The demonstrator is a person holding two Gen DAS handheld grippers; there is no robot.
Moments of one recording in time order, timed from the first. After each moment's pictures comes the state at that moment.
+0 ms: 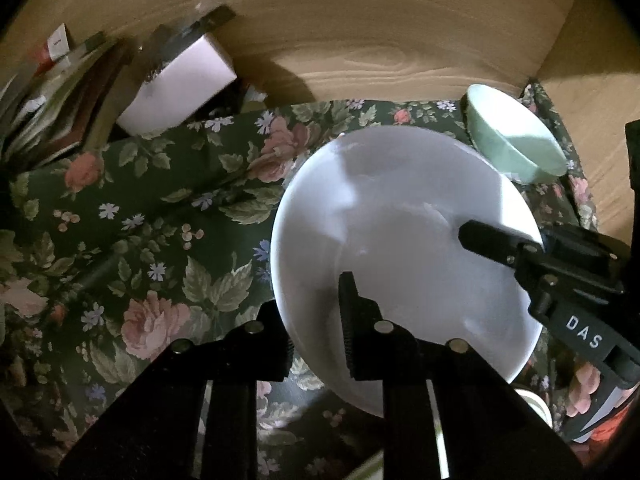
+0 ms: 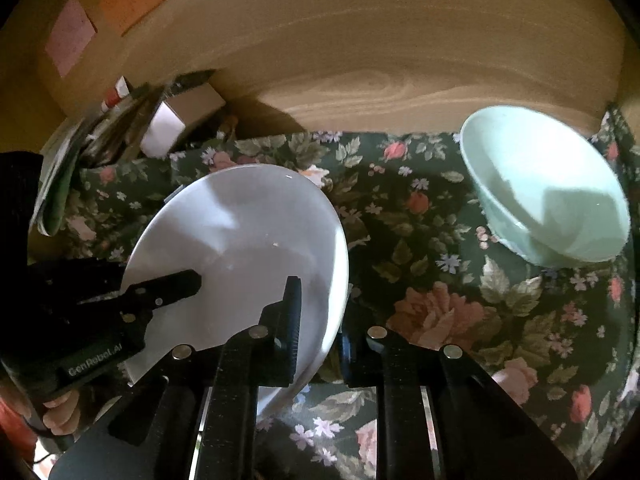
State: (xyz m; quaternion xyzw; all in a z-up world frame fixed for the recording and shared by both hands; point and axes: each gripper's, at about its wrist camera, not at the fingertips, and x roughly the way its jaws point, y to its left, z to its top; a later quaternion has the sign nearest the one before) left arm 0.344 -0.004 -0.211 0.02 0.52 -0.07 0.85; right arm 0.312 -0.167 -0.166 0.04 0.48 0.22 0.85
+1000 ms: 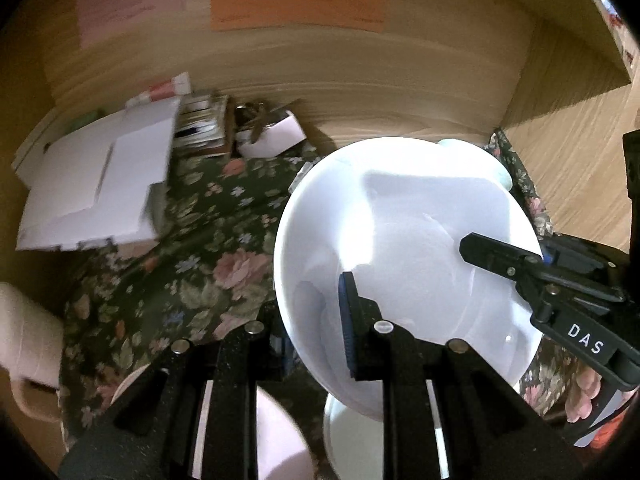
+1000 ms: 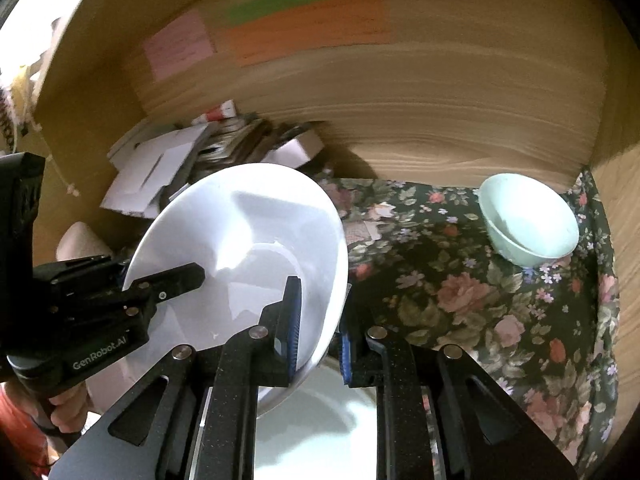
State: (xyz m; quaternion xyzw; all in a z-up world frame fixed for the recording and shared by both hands) left arm 0.222 0.034 -0.128 0.00 0.43 -0.04 0.90; right arm 0.218 -0.125 -0.089 0.01 0.41 0.25 0.88
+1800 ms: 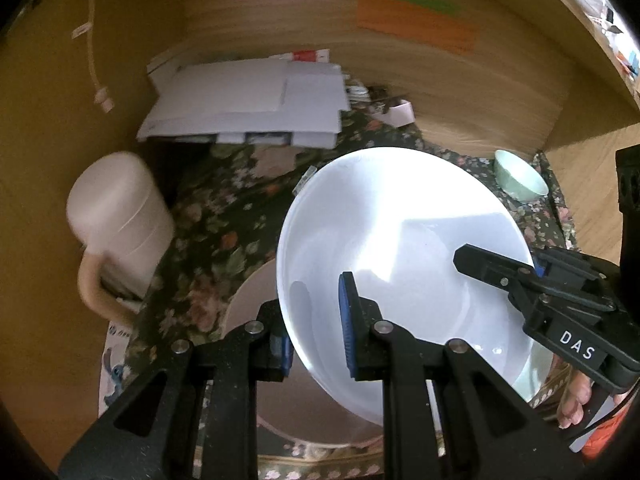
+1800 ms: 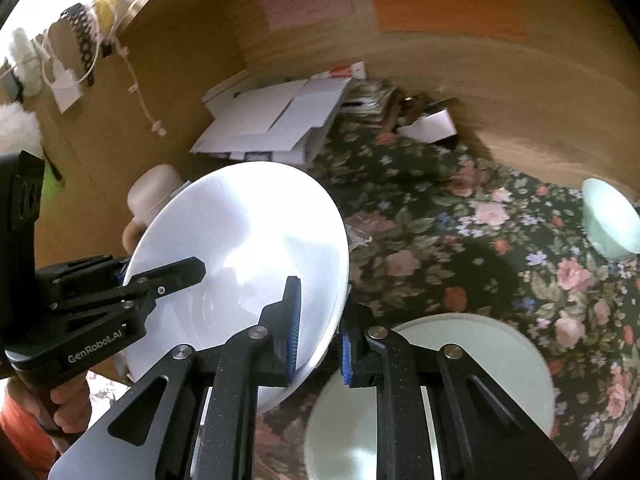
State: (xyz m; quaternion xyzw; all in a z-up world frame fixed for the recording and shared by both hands) left arm 0.113 0.139 -0.126 -0.06 0.42 0.05 0.91; right arm 0.149 -0.026 -0.108 -0.01 0.40 0.36 0.84
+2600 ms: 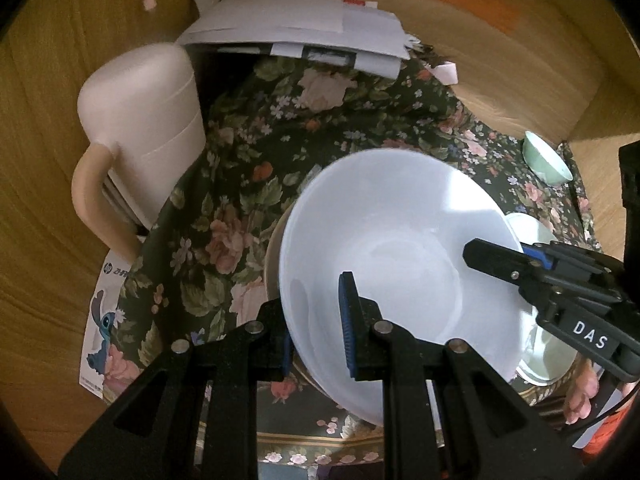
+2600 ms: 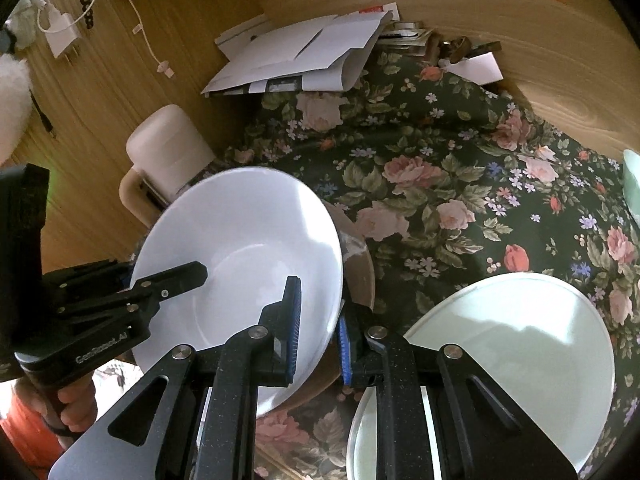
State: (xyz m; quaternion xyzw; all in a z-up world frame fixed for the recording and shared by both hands) left arm 0.093 0.172 -0.178 -0.10 0.46 0.07 0.88; right arm 0.143 0.005 -0.148 -0.03 0.45 0.38 0.81
